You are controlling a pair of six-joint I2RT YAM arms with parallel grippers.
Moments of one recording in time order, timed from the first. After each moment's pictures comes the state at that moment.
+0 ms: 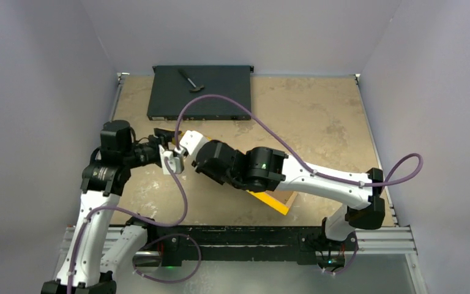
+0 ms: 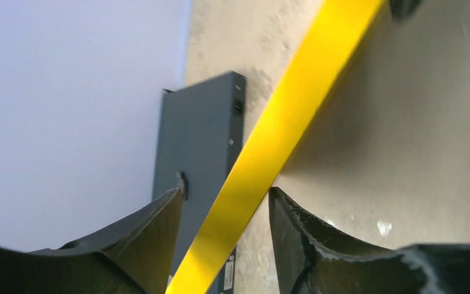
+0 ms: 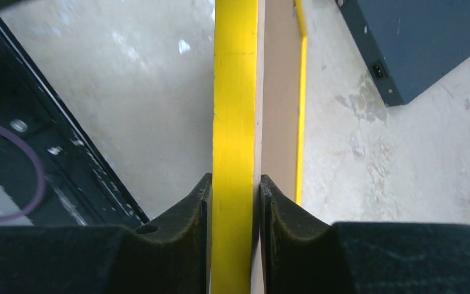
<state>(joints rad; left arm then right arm) -0.12 0.82 0.99 -0.80 0.84 1.39 1.35 1.60 1.70 -0.90 0.46 0.03</state>
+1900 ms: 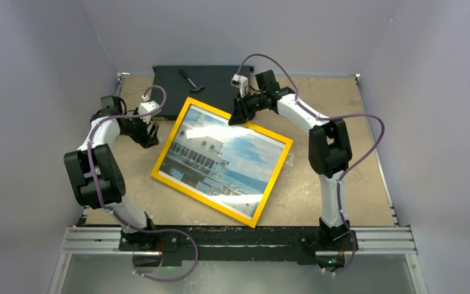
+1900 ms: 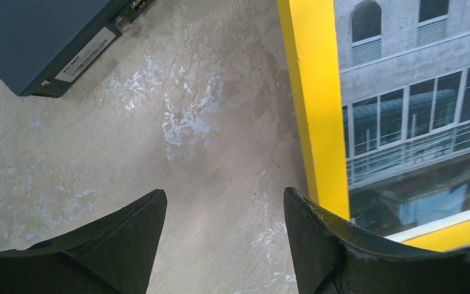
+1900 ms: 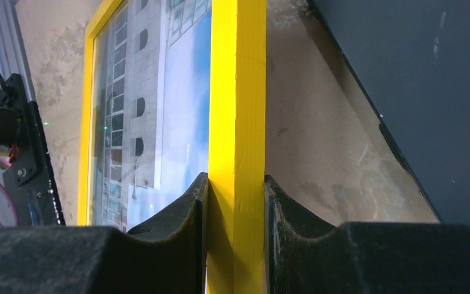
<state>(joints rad) 0.29 1.68 1.19 -0.67 0.64 0.87 0.44 2.11 1.75 -0.46 -0.79 -0.12</state>
